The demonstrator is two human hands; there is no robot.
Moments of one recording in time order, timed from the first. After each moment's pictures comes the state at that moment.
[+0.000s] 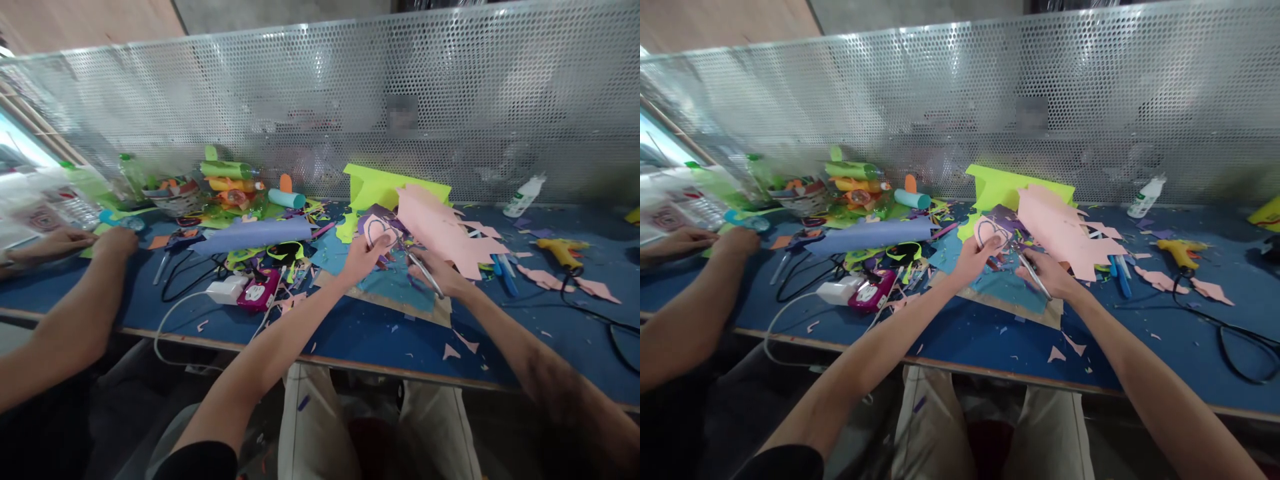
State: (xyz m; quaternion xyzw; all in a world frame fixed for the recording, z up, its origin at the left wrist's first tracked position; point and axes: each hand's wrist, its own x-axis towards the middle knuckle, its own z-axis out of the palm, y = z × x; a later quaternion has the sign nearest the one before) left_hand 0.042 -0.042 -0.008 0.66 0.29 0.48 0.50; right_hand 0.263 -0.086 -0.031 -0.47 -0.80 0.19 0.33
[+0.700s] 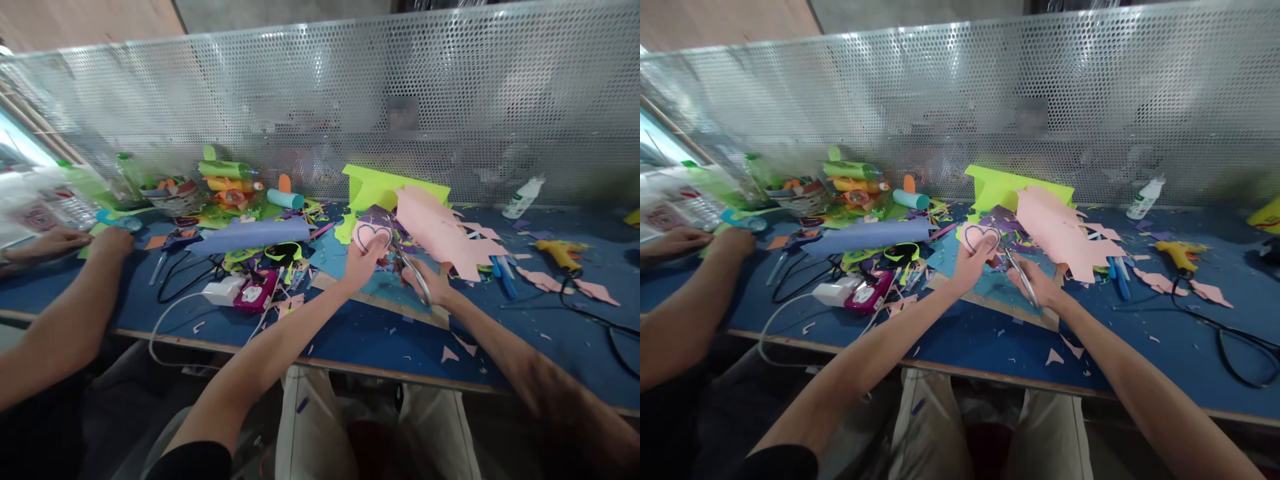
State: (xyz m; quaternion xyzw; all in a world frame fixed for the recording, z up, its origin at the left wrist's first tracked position) left_hand 0.048 -0.055 -0.008 0.62 0.29 0.55 0.48; right_hand 0.235 -0.091 -0.041 -0.42 -0.77 0.29 0.39
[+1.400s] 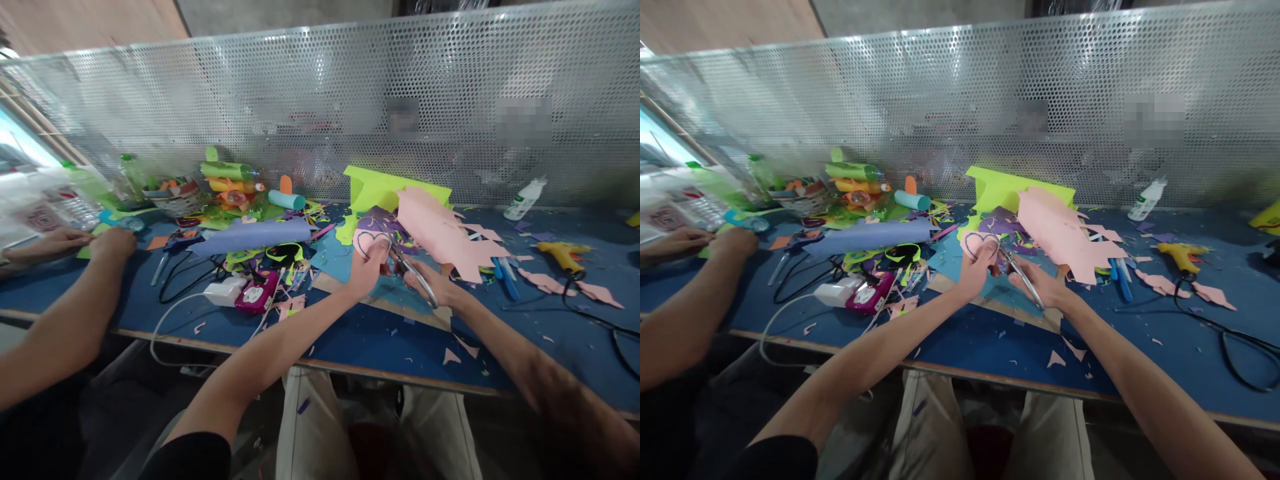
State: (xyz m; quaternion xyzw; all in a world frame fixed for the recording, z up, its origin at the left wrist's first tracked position) left_hand 0.057 -0.062 -0.021 0.60 0.27 0.55 0.52; right_hand 0.241 -0.095 -0.028 -0.40 -0.81 0.26 0.33
